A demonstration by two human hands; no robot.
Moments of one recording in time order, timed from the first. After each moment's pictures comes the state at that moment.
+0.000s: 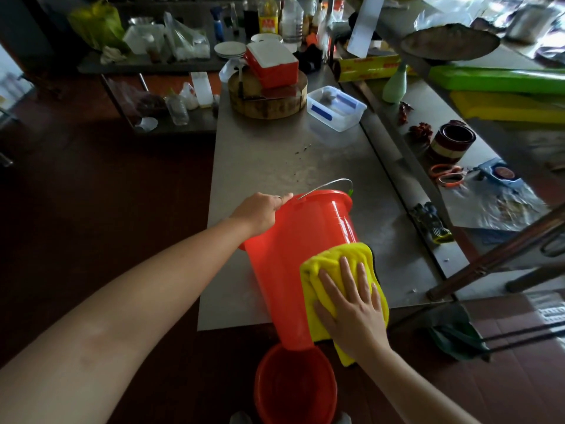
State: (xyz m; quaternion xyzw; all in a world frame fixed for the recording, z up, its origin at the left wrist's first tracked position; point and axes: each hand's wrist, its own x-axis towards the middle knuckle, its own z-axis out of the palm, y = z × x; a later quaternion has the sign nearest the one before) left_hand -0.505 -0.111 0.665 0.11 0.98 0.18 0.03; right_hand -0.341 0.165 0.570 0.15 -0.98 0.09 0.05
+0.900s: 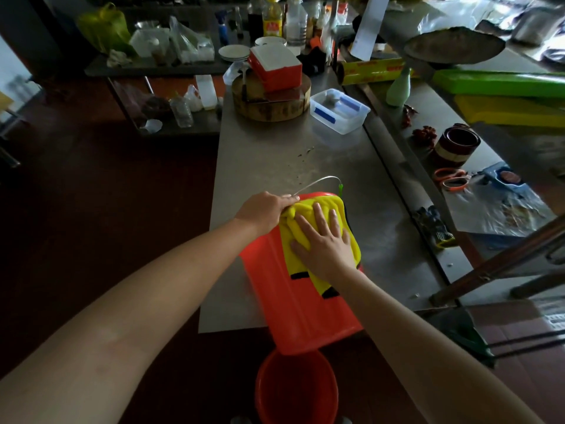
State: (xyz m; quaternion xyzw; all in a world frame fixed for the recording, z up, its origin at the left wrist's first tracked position) left_hand -0.511 -0.103 0.672 0.15 0.98 0.14 -0.01; right_hand -0.468 0.097 0.617 0.16 -0.98 0.13 -0.04
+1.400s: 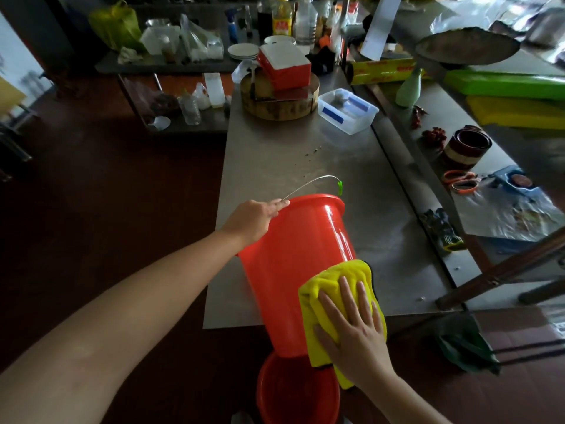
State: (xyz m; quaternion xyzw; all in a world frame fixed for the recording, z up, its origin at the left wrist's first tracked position) left_hand -0.480 -0.135 0.656 0.12 0.97 0.20 -0.05; right_hand -0.314 0.162 0.566 0.19 -0.98 0.10 0.02
